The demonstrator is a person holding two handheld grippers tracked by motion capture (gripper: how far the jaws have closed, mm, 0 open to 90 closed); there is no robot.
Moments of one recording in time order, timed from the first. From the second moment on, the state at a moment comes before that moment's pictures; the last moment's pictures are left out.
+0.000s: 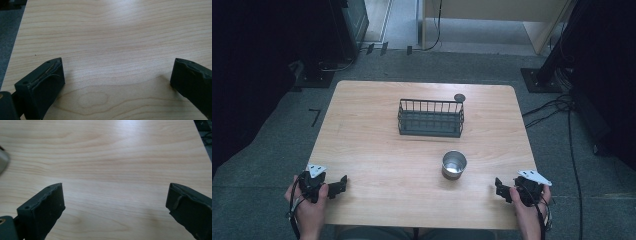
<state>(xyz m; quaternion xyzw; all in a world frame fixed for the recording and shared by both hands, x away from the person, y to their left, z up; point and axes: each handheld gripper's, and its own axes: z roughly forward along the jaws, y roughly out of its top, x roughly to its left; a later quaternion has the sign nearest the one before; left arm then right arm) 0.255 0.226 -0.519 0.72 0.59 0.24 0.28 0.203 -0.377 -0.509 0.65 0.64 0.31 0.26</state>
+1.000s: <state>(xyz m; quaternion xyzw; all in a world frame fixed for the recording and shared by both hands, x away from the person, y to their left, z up) 0.255 0.226 -0.519 0.72 0.59 0.24 0.28 0.210 -0.317 -0.484 0.60 0.67 0.37 0.23</state>
